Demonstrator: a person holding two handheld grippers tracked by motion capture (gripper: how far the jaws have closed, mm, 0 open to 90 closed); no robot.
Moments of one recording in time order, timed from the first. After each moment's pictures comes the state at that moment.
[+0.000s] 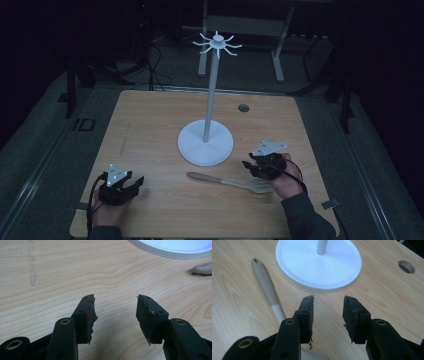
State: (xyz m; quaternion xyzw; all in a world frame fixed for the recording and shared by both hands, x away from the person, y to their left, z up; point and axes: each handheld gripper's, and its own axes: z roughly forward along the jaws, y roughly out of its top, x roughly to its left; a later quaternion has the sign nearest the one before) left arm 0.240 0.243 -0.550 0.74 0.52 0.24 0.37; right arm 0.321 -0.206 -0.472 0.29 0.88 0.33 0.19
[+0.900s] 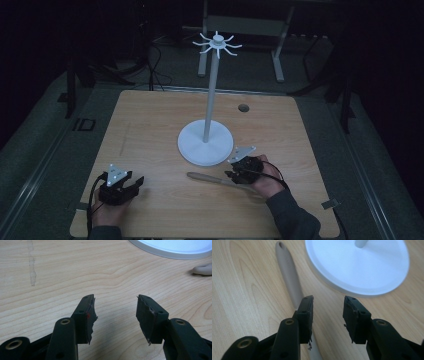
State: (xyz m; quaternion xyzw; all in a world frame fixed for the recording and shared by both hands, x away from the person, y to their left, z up) left arm 0.240 0.243 -0.550 0.74 0.51 0.24 0.36; right arm 0.324 -0.152 -0.496 0.21 0.93 0.27 0.15
